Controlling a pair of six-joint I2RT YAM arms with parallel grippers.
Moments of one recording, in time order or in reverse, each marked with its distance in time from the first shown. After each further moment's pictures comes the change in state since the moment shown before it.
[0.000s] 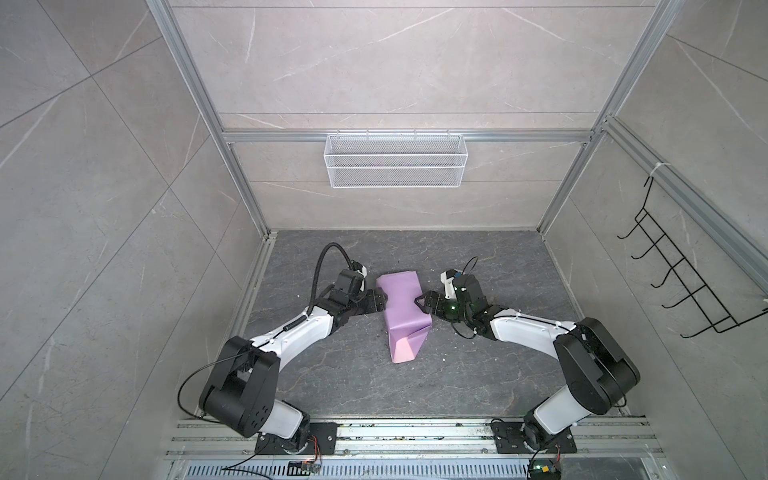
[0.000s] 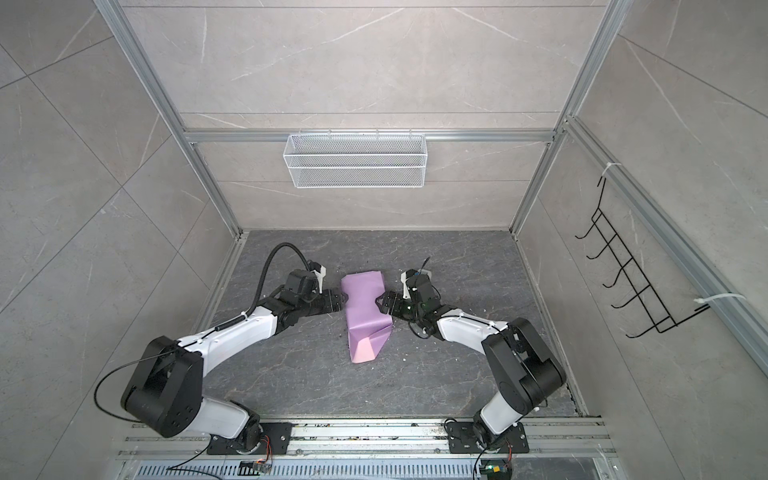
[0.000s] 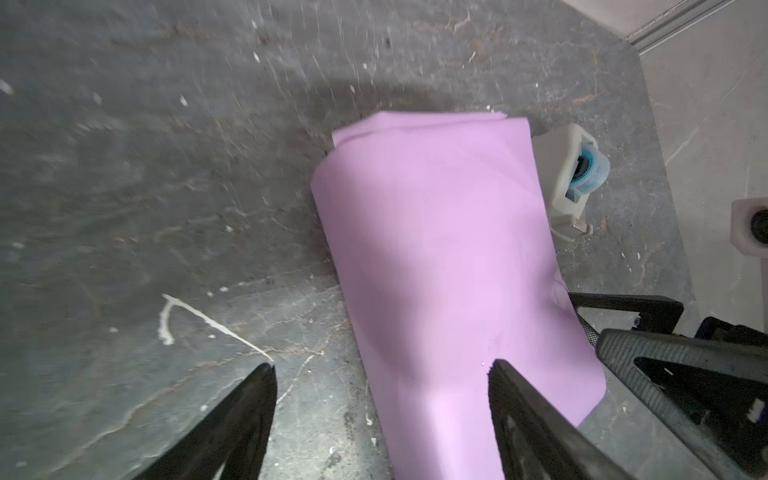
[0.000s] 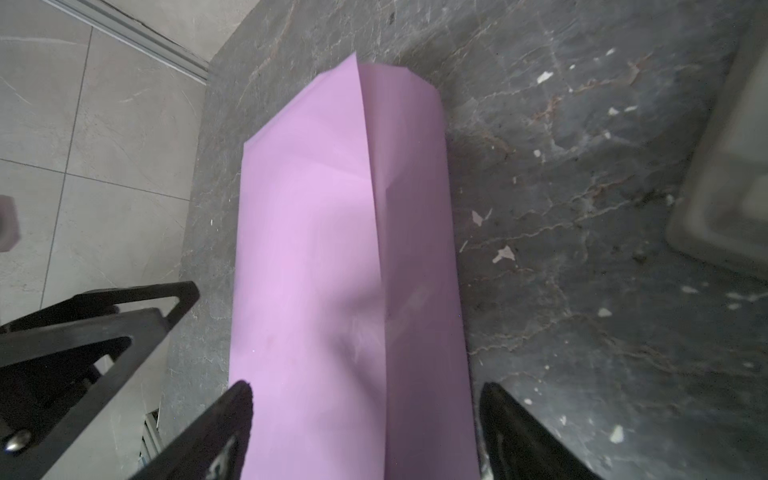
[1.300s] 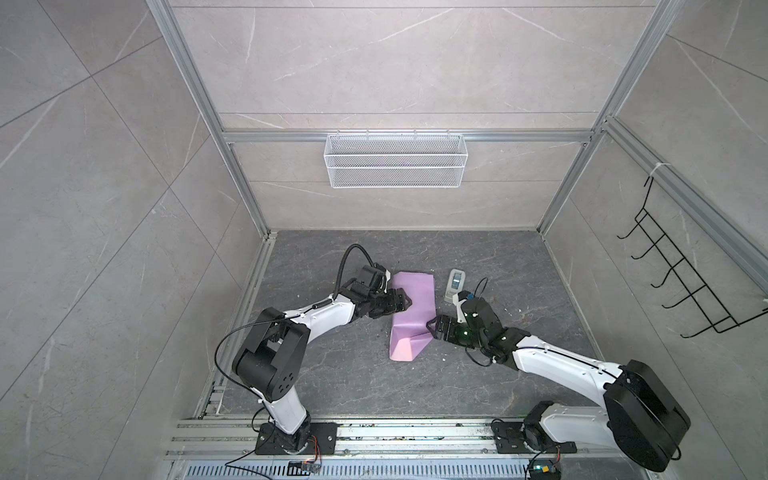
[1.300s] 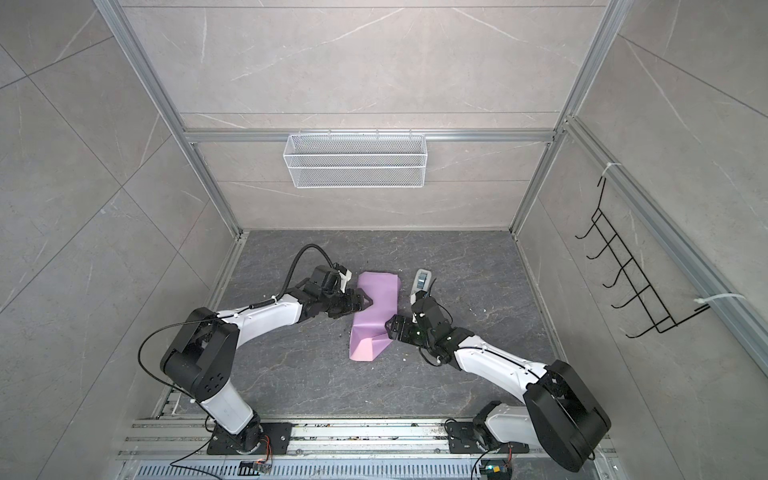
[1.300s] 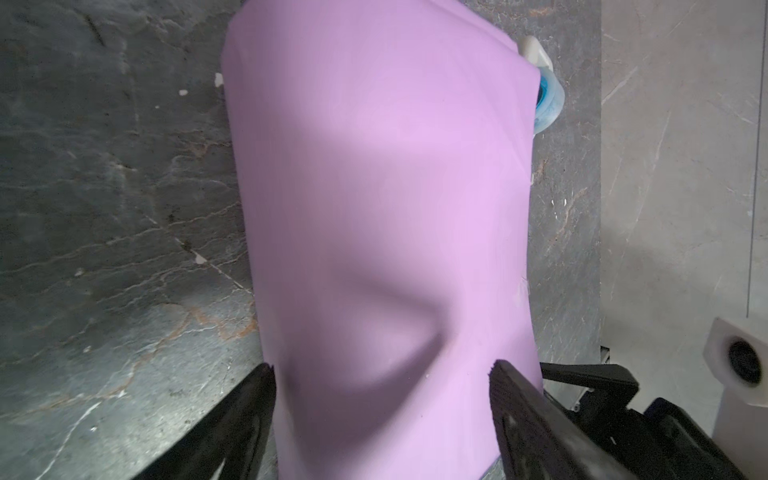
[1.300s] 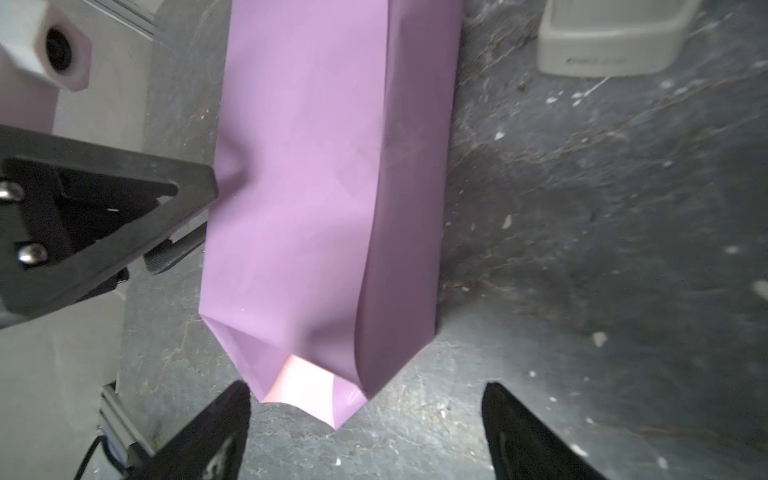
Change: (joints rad) left arm -0.072 0.178 0.146 -0.011 0.172 -0.076; right arm 0.095 -0.329 -0.173 -0.236 0.177 0.001
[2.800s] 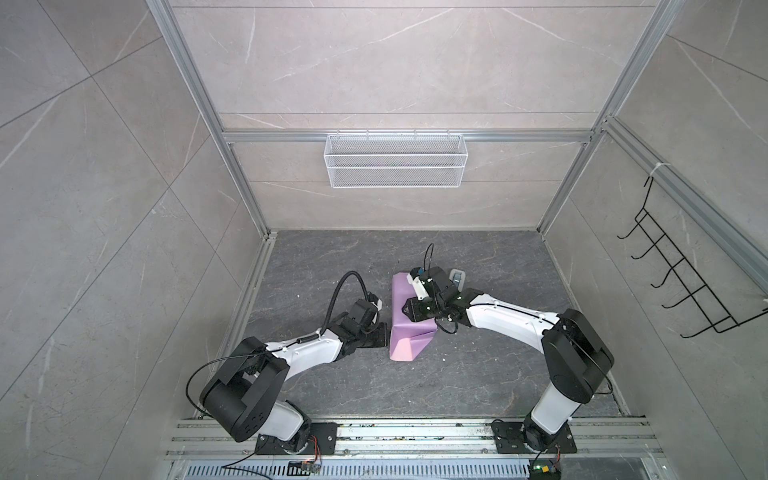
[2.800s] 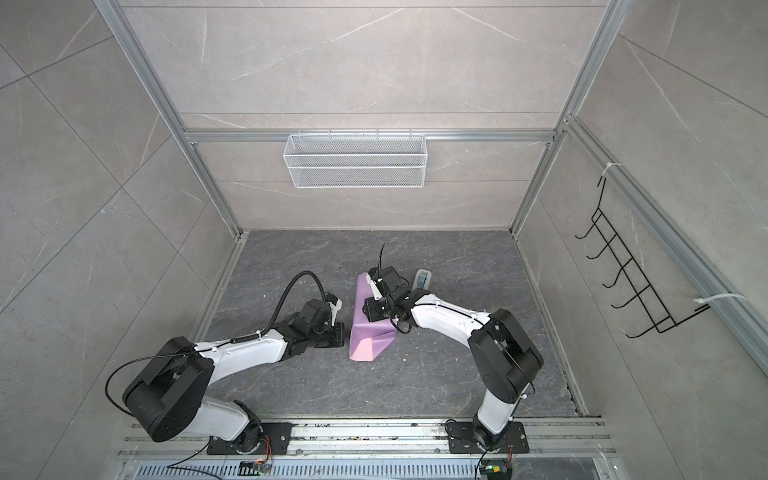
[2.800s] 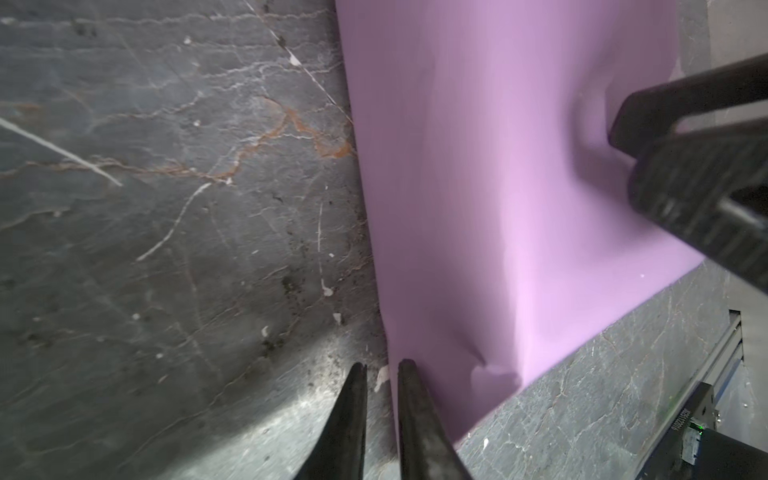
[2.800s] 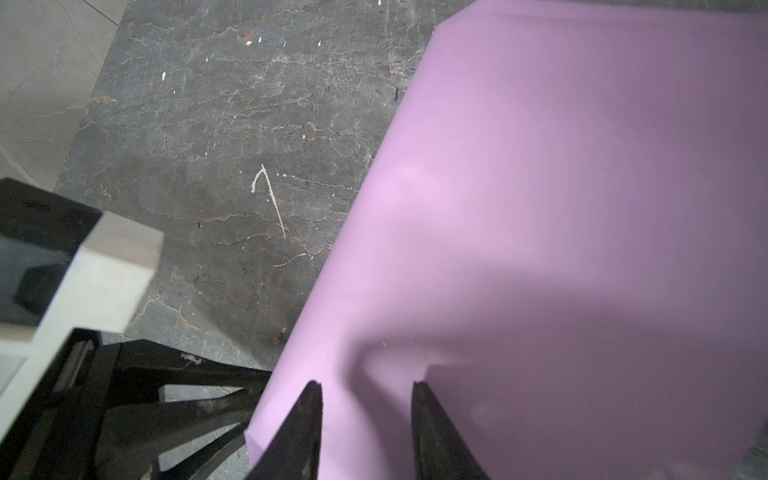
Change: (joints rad) left arm -0.101 -0.224 -0.377 0.114 -0.162 0.062; right arm 0.077 0.442 0.497 -0.173 -0.045 -0.366
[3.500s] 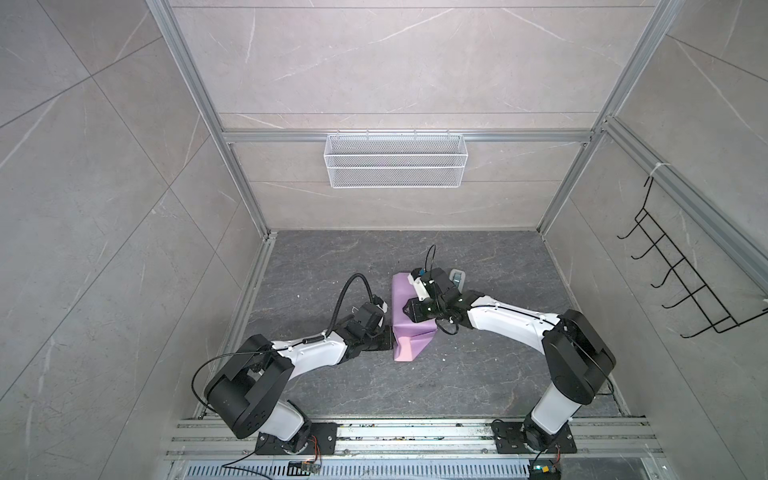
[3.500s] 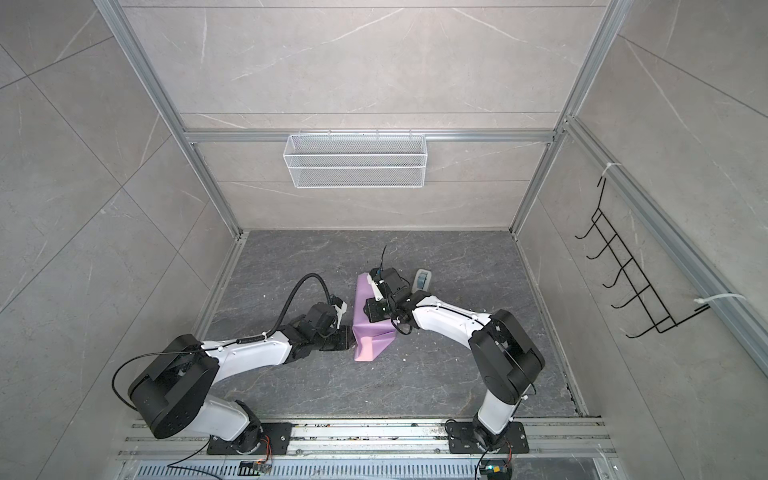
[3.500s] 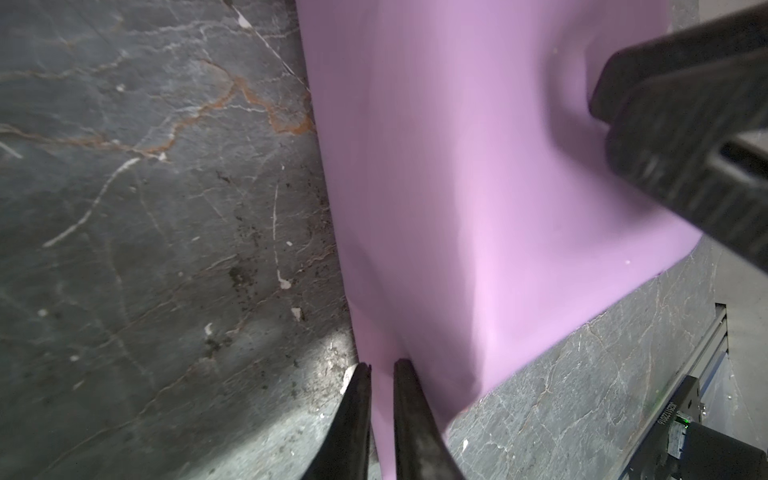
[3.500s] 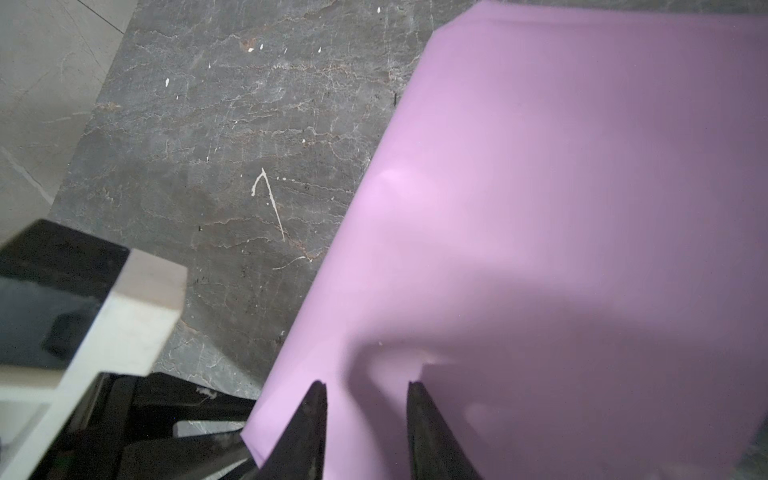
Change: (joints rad) left arm -0.065 0.029 0.000 0.041 -0.012 -0.056; right arm -0.002 -0.008 -0.030 0.042 0.000 0.002
